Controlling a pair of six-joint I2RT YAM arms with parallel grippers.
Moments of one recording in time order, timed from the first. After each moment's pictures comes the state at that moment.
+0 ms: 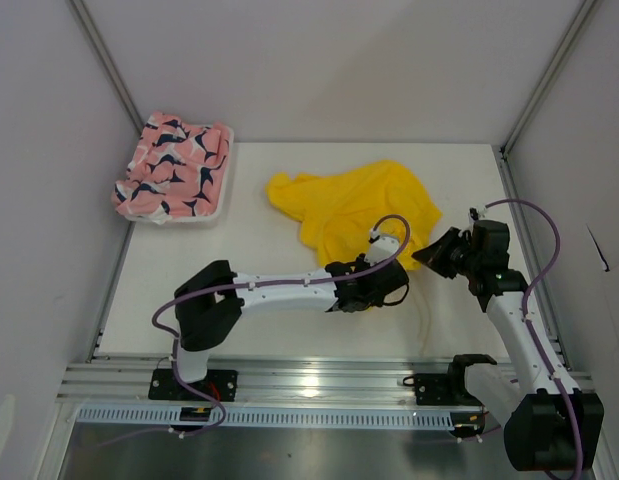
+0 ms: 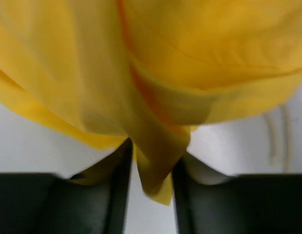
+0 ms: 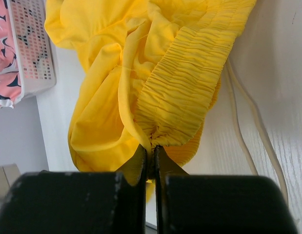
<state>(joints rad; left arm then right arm) -1.24 1.90 1.43 -0.46 -0.50 -0.67 0.02 0.94 0.66 -0.37 -0.39 0.67</state>
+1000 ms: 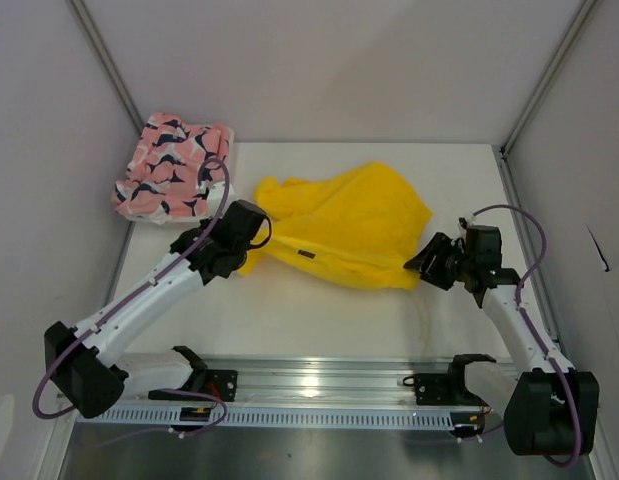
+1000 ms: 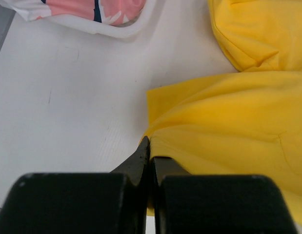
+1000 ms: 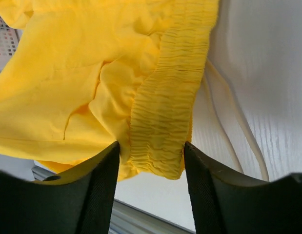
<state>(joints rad) -0.65 1.18 1.08 -0.81 -0.76 -0.70 0.02 1.02 0.63 -0.41 -0.43 0.60</state>
